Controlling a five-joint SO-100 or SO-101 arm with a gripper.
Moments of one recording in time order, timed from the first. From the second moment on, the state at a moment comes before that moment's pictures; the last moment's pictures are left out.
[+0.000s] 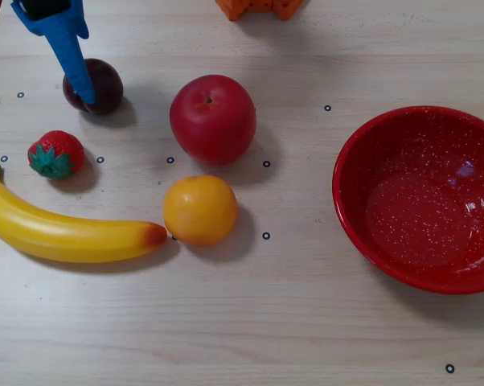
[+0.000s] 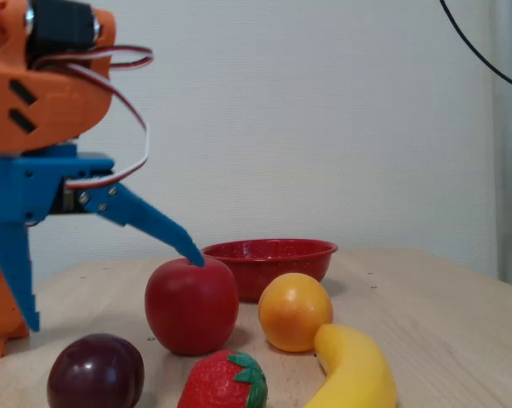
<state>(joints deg) -56.5 72.8 72.4 99.1 81.2</state>
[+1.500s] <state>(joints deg) -59.6 63.1 75.8 89.0 91.1</state>
